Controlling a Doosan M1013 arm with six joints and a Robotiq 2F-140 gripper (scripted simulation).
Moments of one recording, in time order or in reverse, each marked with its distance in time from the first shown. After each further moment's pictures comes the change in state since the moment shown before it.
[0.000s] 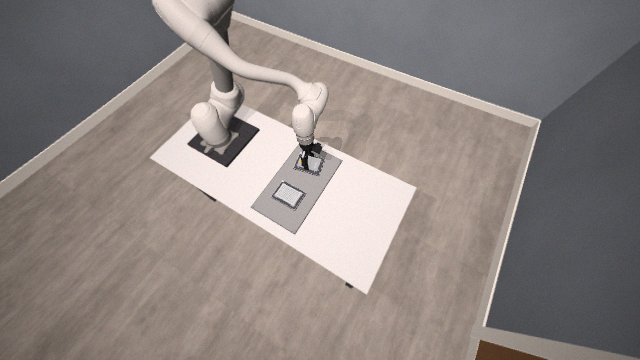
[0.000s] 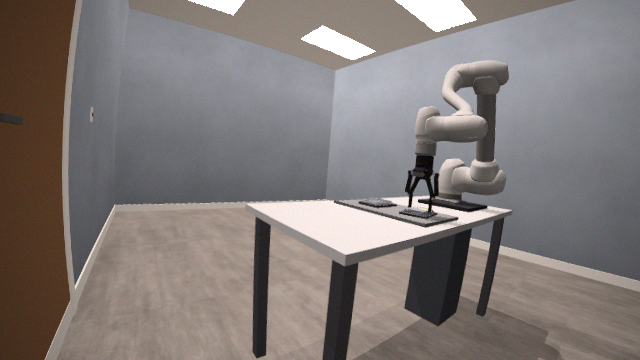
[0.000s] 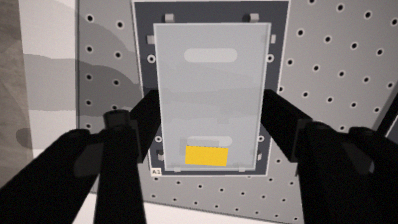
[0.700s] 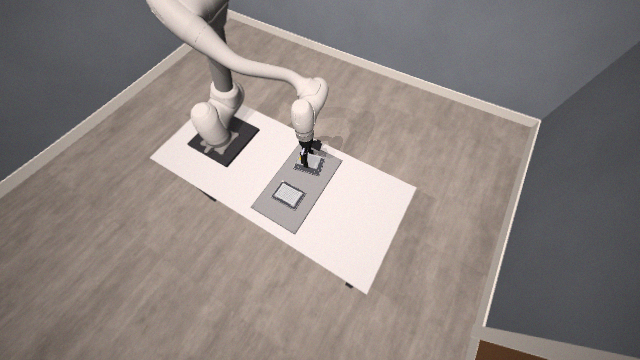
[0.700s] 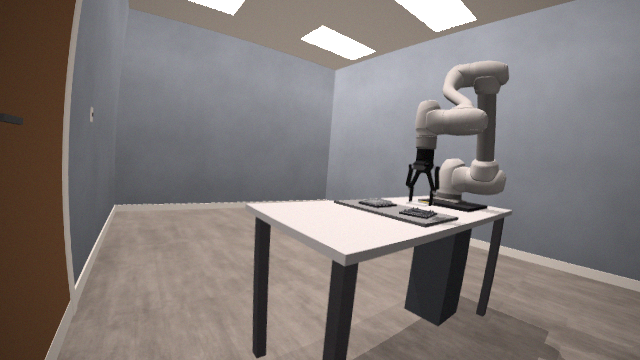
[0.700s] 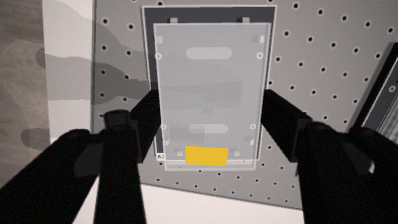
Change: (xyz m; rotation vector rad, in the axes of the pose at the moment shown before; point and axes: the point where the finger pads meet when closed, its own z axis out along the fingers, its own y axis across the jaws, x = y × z) arm 0.000 0.000 -0.028 0.000 0.000 0.000
